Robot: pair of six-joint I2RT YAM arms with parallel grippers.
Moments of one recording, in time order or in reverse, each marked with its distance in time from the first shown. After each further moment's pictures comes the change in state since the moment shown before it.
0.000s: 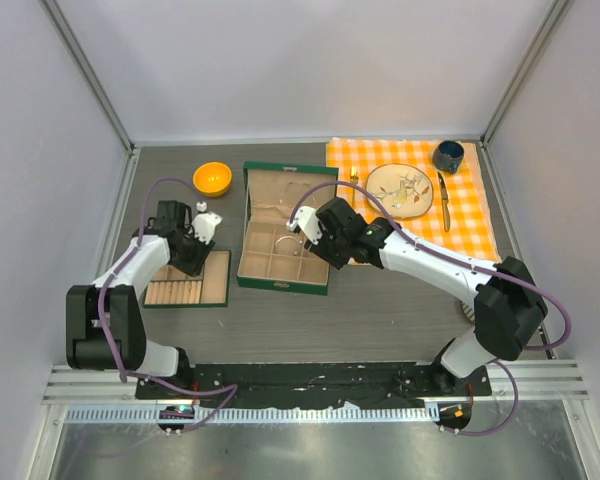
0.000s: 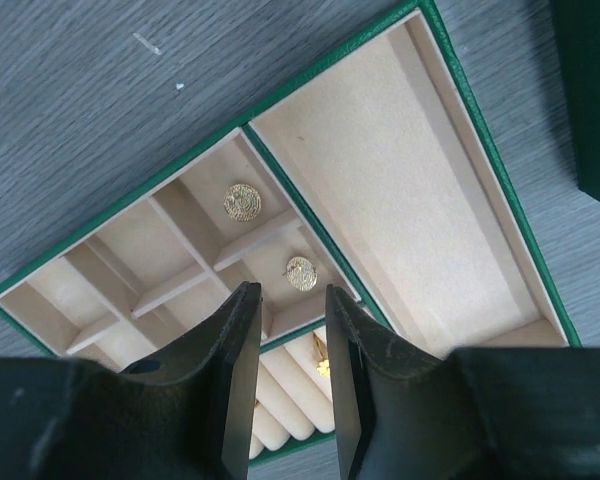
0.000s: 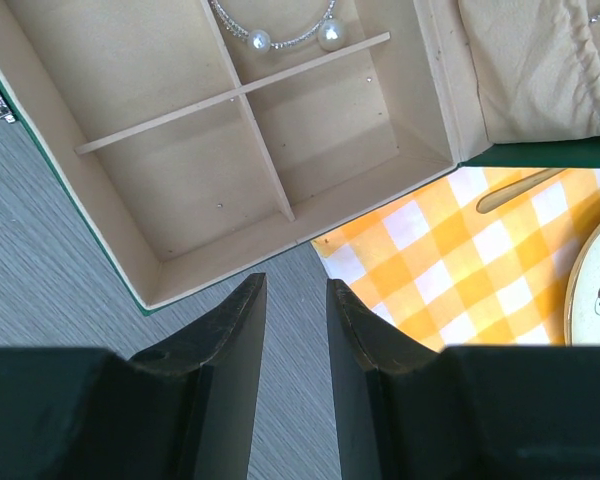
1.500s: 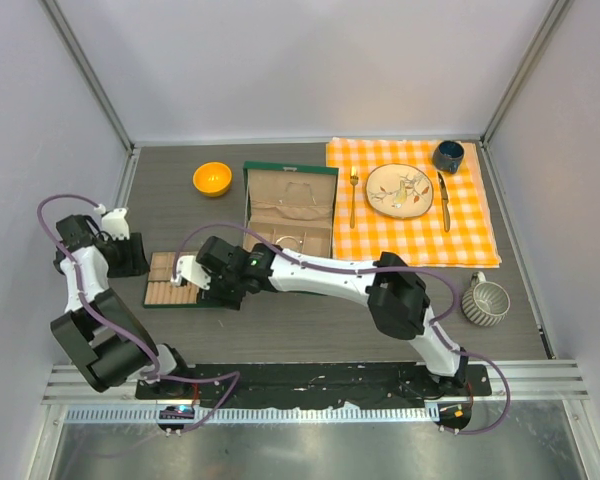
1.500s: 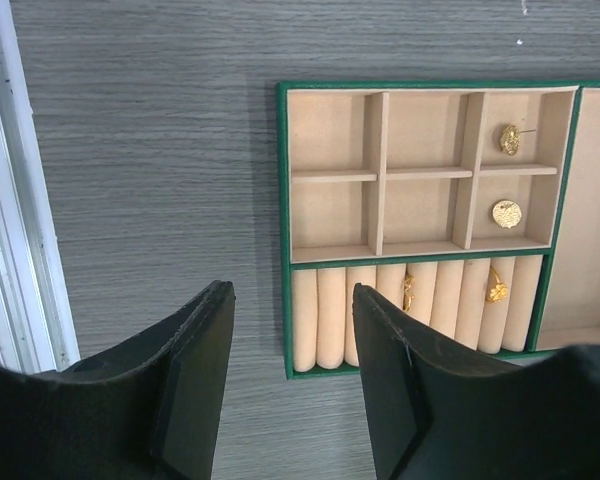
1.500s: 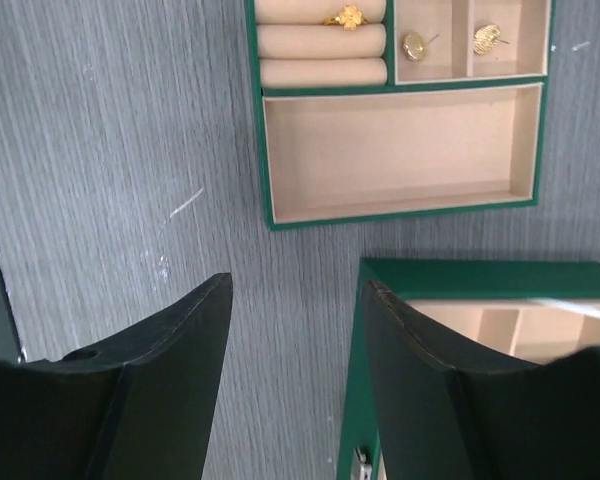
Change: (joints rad) left arm 0.633 -0.091 0.066 -0.078 0.266 -0.042; right arm 0.431 0.587 0.704 -0.087 -0.092 0.010
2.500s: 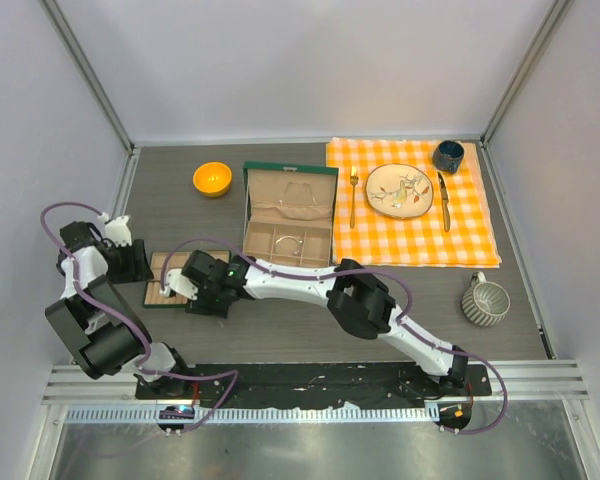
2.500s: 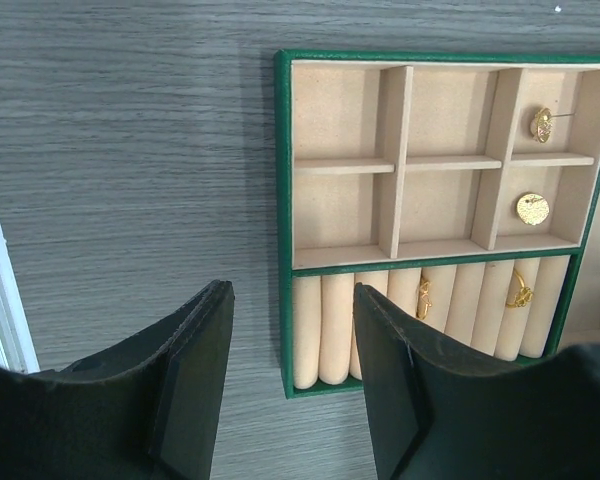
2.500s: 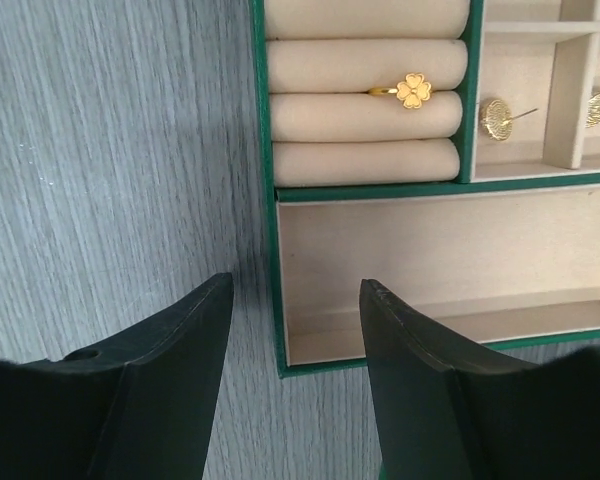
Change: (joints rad) left arm 0.026 0.092 -0.037 0.037 0.019 0.016; right arm 0.016 0.288 0.218 0.014 -0.009 0.007
